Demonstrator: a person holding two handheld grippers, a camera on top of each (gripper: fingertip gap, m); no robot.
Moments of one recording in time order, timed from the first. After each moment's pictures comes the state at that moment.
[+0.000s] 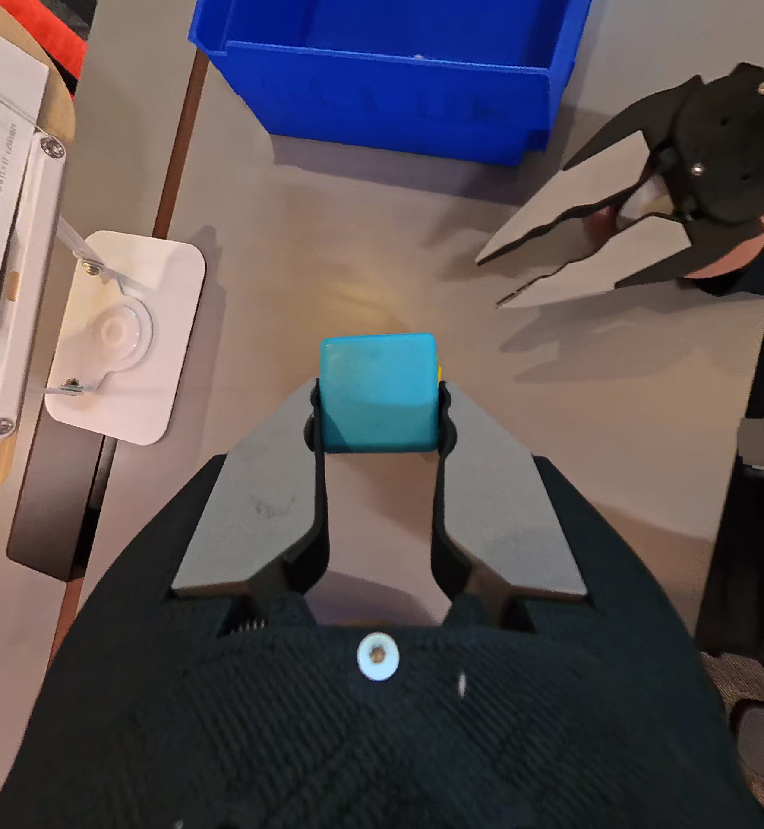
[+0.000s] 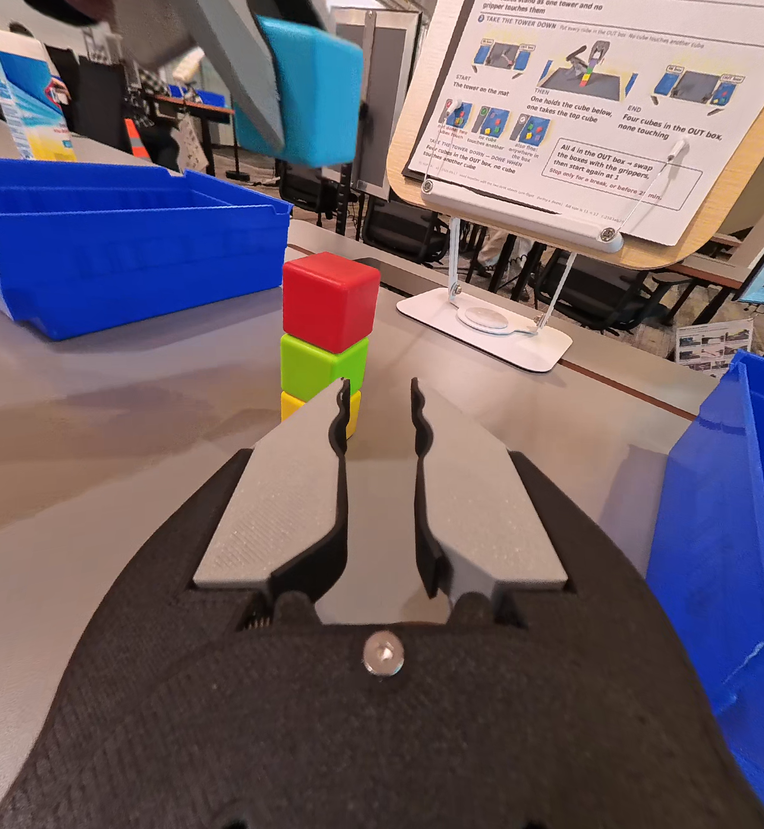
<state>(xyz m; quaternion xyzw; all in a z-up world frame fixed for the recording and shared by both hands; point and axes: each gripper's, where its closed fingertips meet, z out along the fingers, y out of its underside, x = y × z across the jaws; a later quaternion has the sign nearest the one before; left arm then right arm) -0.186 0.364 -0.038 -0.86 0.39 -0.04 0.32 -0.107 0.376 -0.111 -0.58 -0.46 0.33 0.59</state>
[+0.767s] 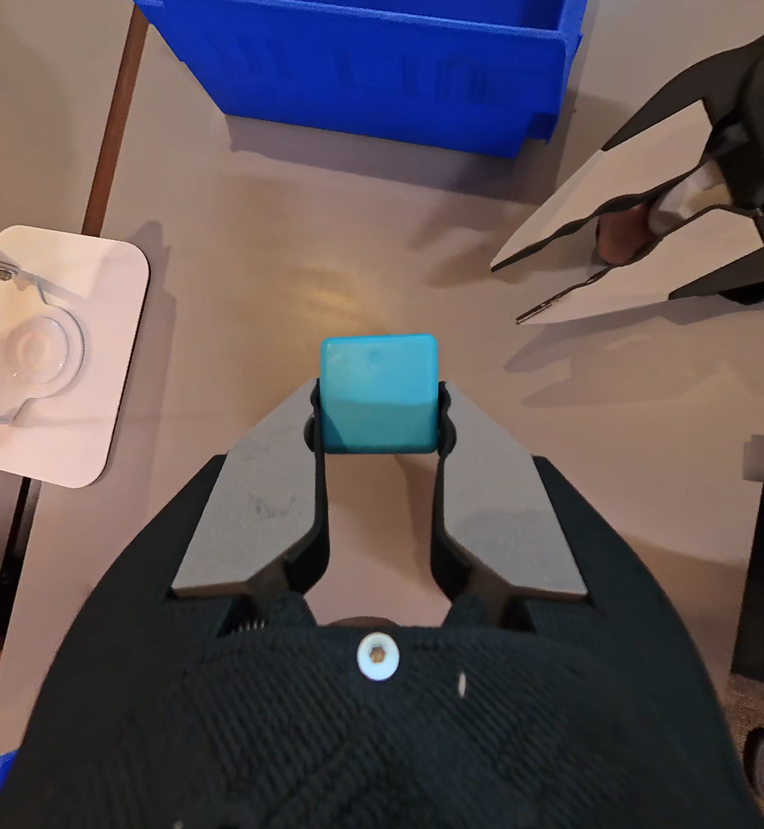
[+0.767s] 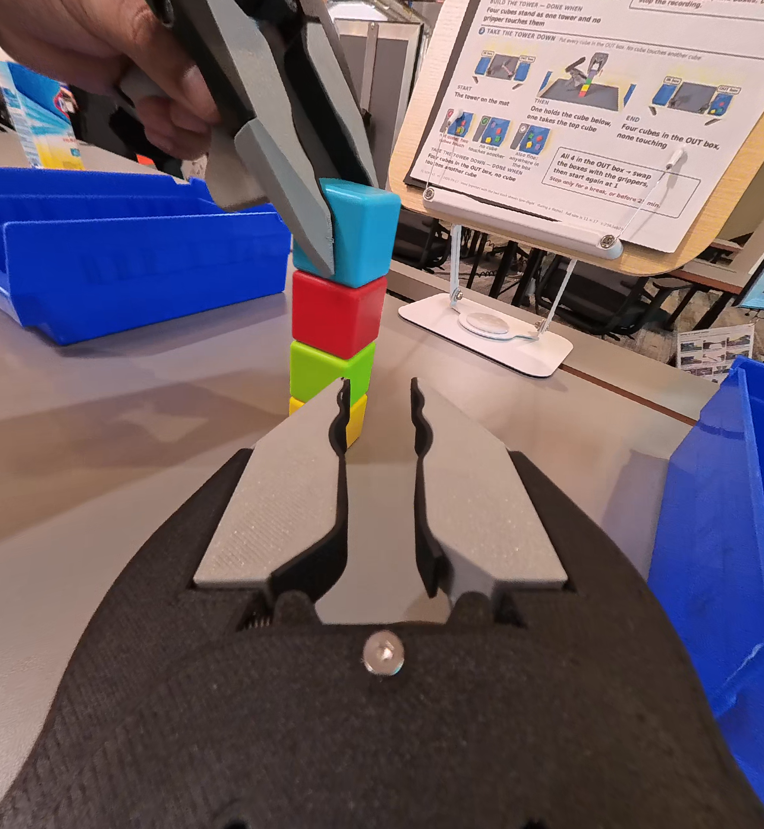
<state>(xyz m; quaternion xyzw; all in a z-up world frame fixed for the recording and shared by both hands) -0.172 0.385 -0.085 -0.86 0.39 -0.08 0.31 -0.106 0.374 -0.108 -0.57 -0.46 0.33 0.59</state>
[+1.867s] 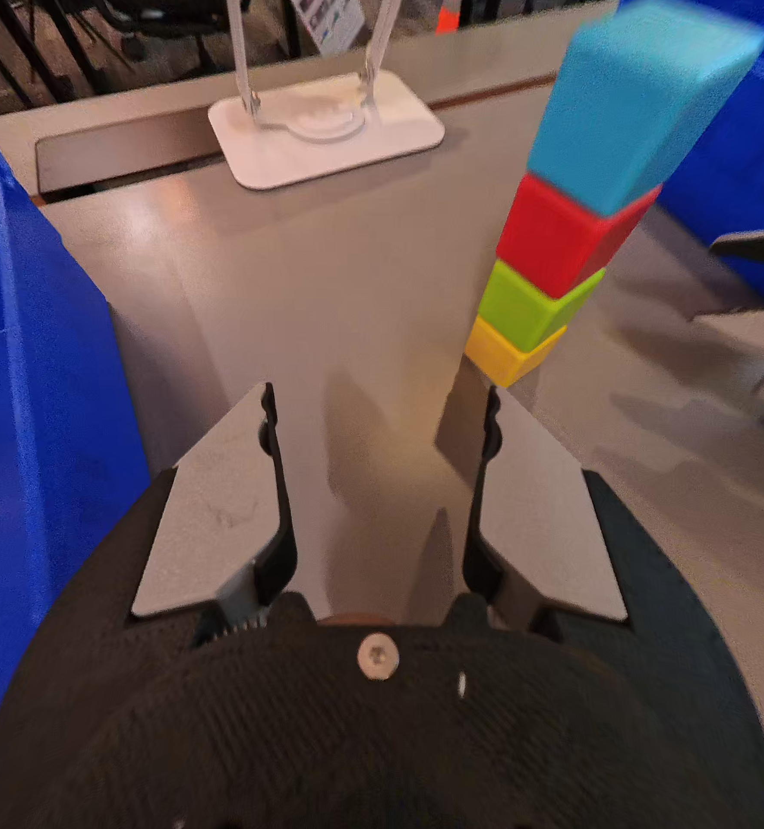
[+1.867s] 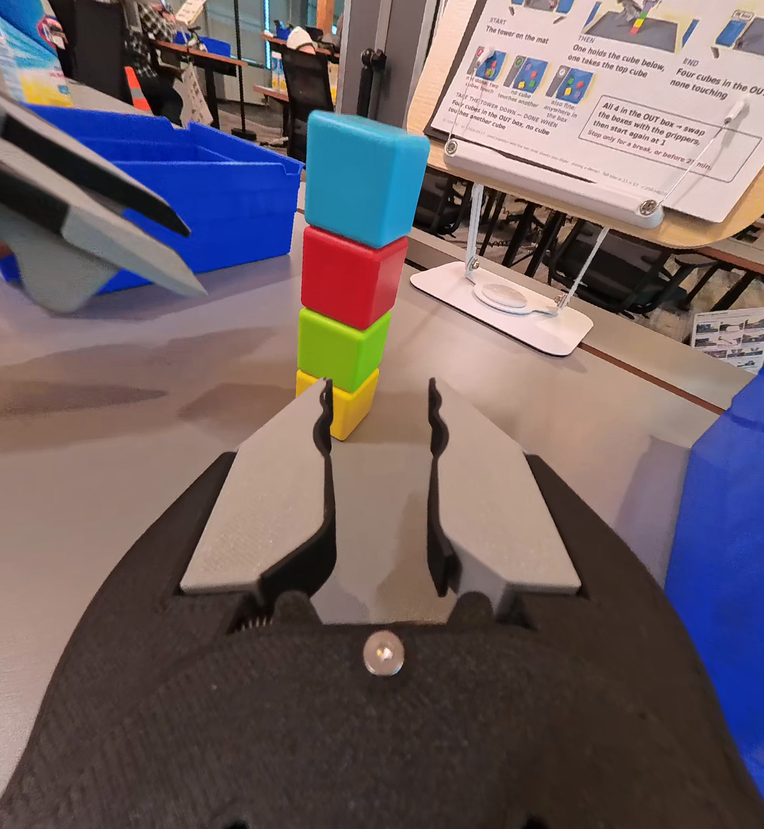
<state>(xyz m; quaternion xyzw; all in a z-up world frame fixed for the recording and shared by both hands) -0.257 0.304 -0.138 -0.87 -0.05 0.03 0.48 -0.115 0.372 -0.127 -0.59 -0.49 0.31 0.57</state>
